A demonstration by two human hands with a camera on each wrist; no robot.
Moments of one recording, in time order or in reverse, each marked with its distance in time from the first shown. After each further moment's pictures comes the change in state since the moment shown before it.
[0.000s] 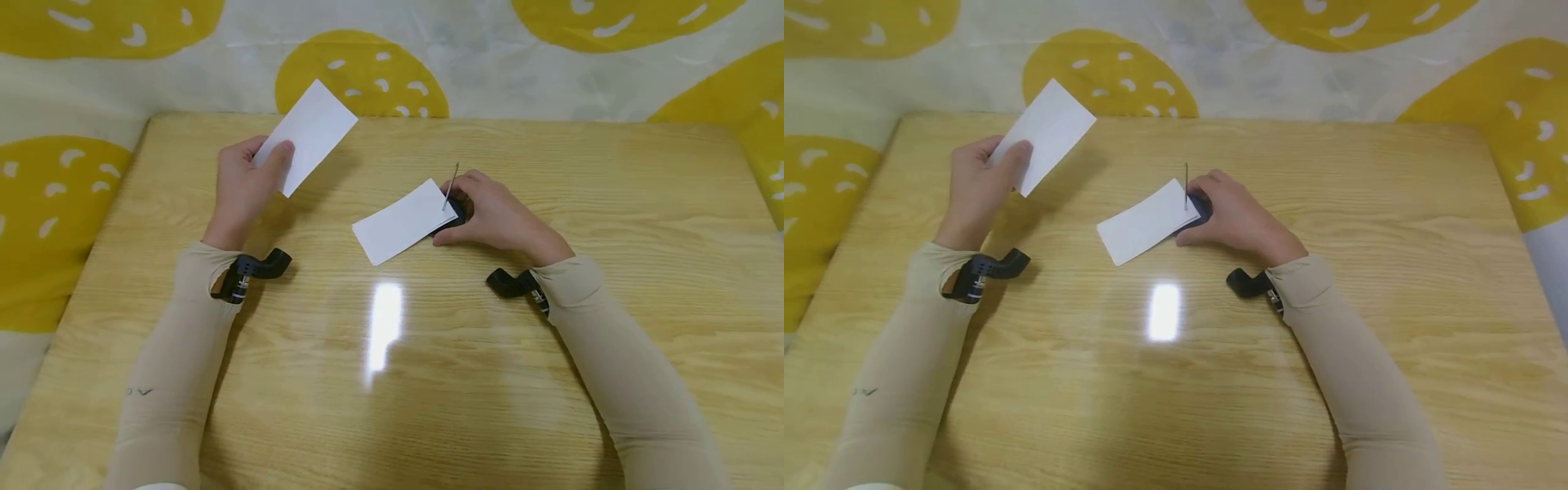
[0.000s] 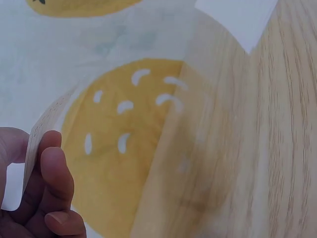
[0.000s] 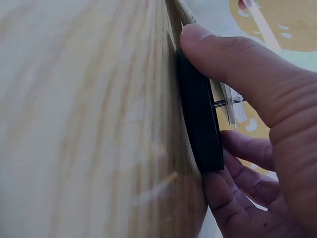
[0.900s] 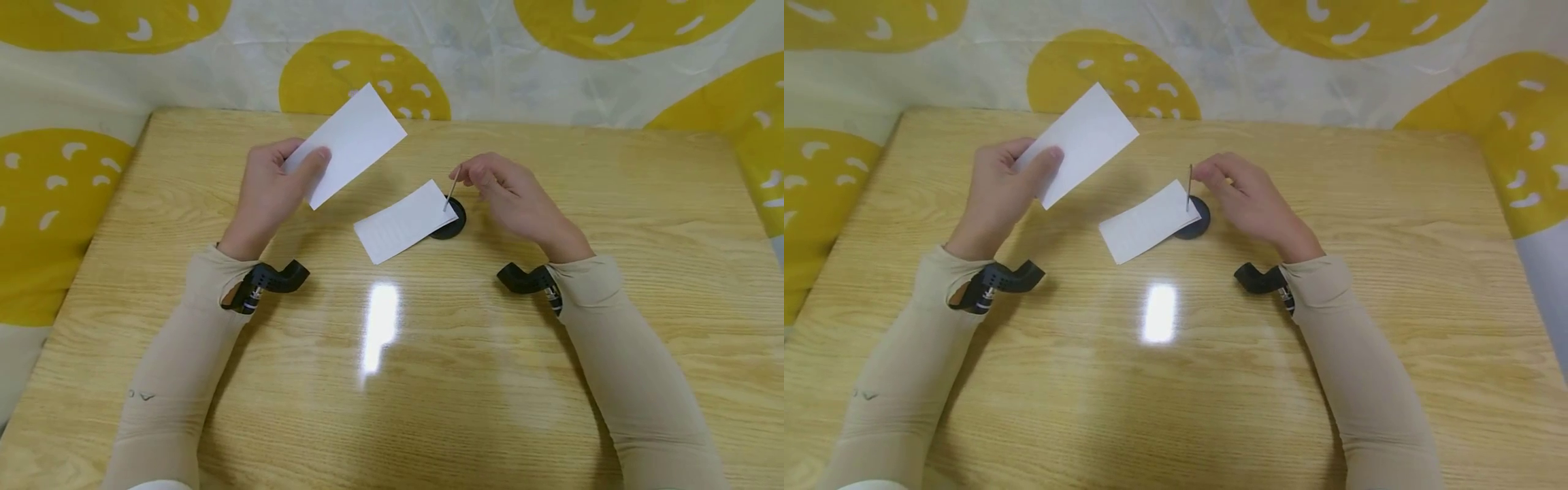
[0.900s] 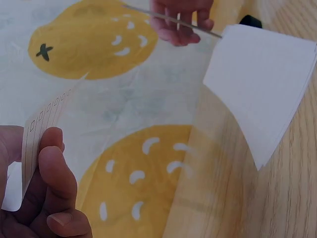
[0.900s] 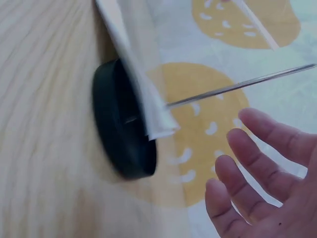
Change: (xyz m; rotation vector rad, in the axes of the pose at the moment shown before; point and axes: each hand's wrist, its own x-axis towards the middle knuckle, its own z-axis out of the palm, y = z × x) left_hand -0.031 0.035 0.029 -0.102 -0.149 0.147; right_hand -0.021 -0.003 -0.026 0.268 0.233 -0.088
